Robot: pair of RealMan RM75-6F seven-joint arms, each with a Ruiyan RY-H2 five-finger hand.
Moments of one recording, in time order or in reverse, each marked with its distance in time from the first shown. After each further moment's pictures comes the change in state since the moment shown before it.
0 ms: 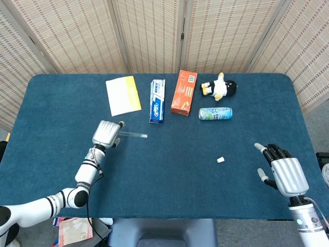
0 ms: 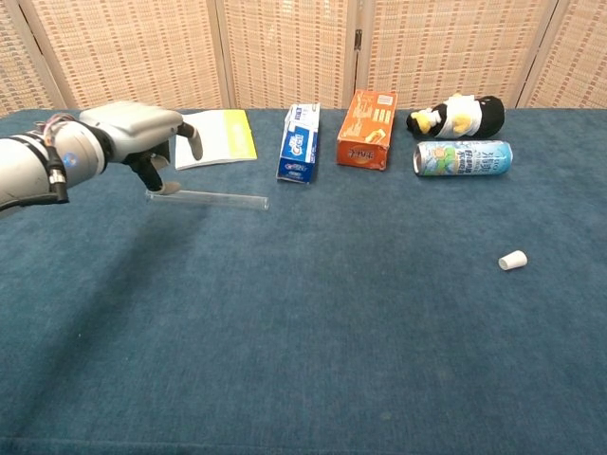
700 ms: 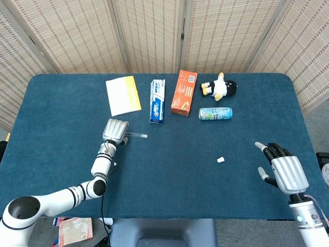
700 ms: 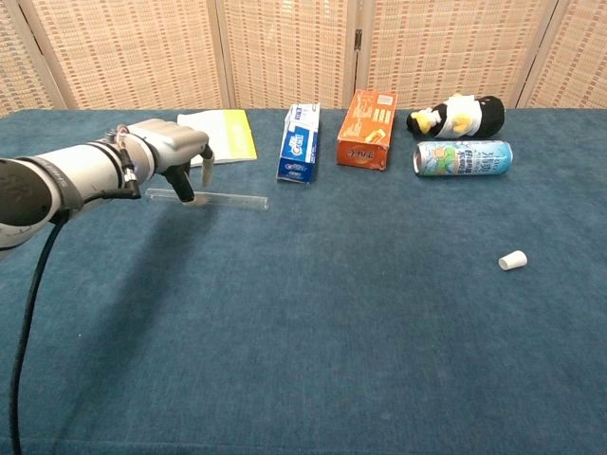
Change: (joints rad) left arm -0.169 -0.143 0.007 0.198 -0.315 -0.046 0.187; right arm 0.013 -0.006 0.006 0.034 0.020 -0.024 0.031
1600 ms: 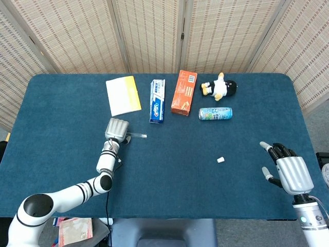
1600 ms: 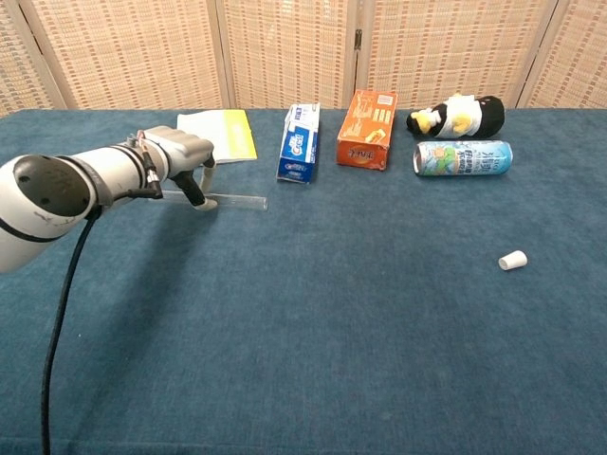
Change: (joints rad) left arm -0.075 -0.064 0.027 0.134 -0.128 -0.043 0.068; right arm -0.013 0.010 0.001 0.005 0.011 0.017 0.019
